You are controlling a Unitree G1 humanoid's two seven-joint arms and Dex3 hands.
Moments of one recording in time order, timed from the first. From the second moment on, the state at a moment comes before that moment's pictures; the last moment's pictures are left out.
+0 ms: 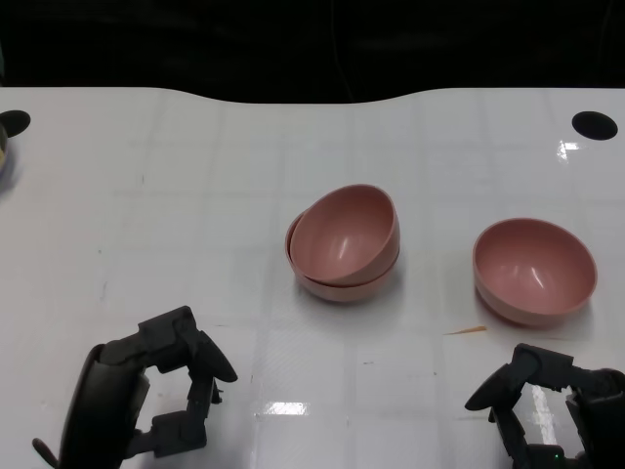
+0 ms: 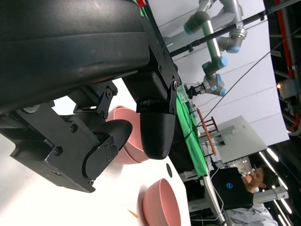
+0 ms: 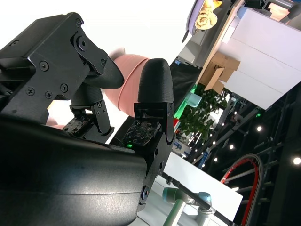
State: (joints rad) left arm 0.08 0.17 -0.14 0.33 -0.09 -0.83 -0.04; right arm 0.11 -0.11 0.04 0.36 -0.20 -0.99 -0.04
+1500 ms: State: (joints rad) left arm 0.12 0.06 -0.05 0.27 -0.08 -0.69 -0.20; right arm 0.00 -0.26 0.06 -0.14 -0.87 -0.20 -0.05
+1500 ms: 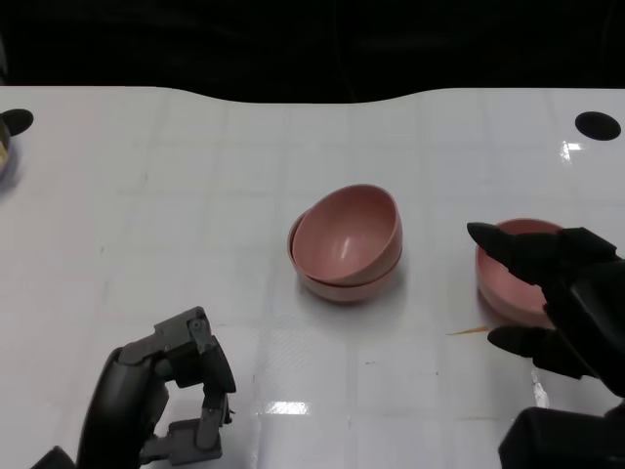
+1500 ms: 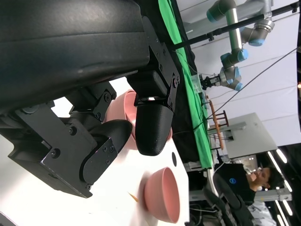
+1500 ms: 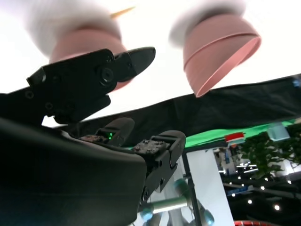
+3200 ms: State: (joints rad) left arm 0.14 0.04 -0.06 0.23 -0.07 -0.70 -0.20; right arm -0.41 -0.33 0.38 0.48 -0.95 -0.24 -0.72
